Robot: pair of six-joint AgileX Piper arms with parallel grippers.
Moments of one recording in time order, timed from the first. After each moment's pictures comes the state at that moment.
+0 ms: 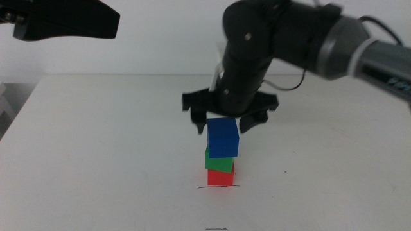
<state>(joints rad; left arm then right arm) -0.02 1.13 -1.47 -0.77 1.26 0.60 0.72 1.94 -1.84 -0.02 1.20 0.63</state>
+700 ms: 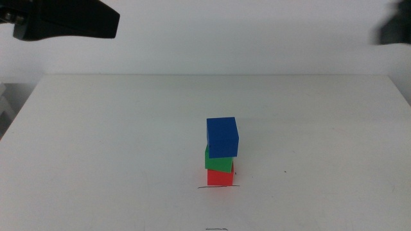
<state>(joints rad) -0.02 1.13 -1.47 -0.77 1.26 0.60 0.21 1.23 -1.39 -0.02 0.95 0.31</state>
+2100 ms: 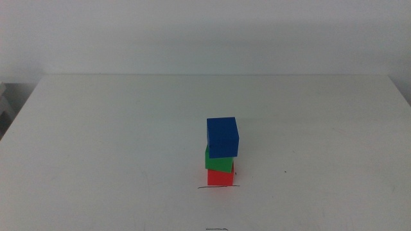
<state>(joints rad) -0.02 1.00 -1.18 0.06 0.43 0.14 -0.02 0.96 -1.20 0.02 0.87 0.12</state>
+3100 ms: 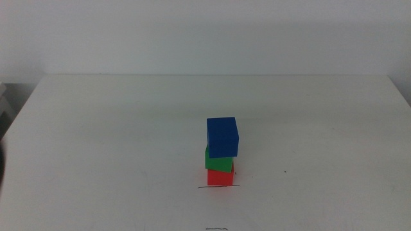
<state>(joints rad) -0.02 0.46 -0.63 0.01 0.43 0.11 -0.02 0.53 -0.64 0.03 0.44 0.12</state>
